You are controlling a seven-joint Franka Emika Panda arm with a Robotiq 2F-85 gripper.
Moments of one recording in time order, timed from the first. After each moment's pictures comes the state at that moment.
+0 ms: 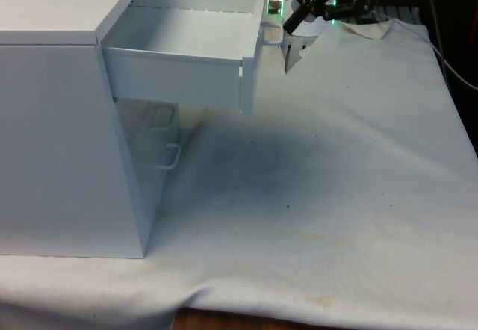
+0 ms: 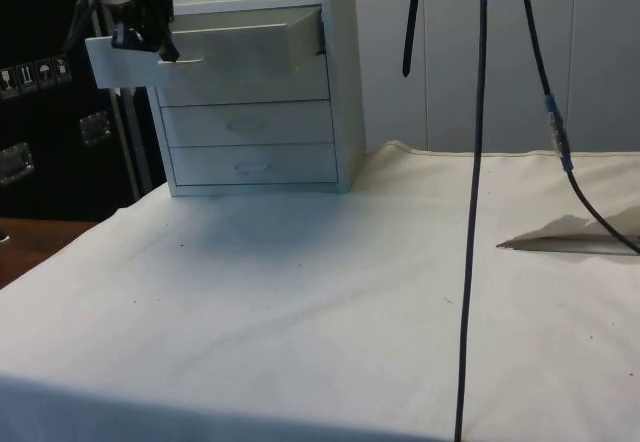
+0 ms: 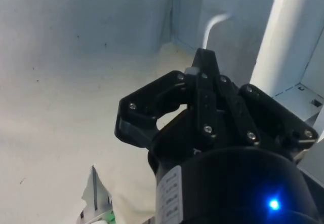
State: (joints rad) arm 0.83 0.74 -0.90 -1.35 -0.12 1.87 0.21
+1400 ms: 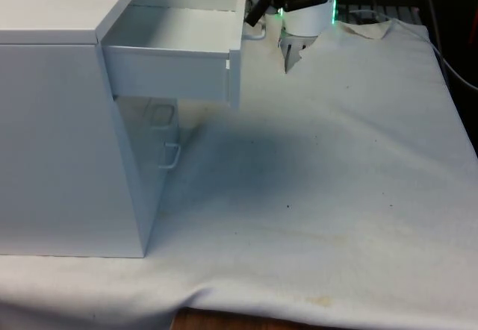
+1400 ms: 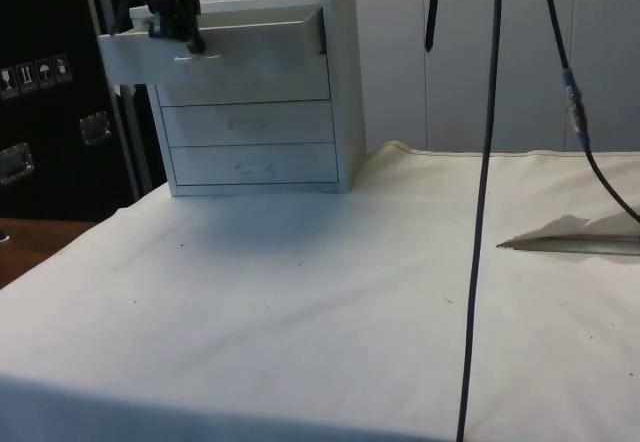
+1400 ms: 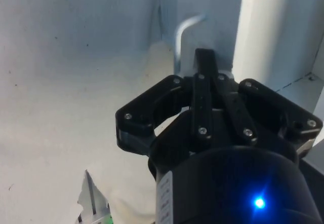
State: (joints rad) arm 0.82 0.66 -0.94 -1.49 -0.13 1.96 0.05
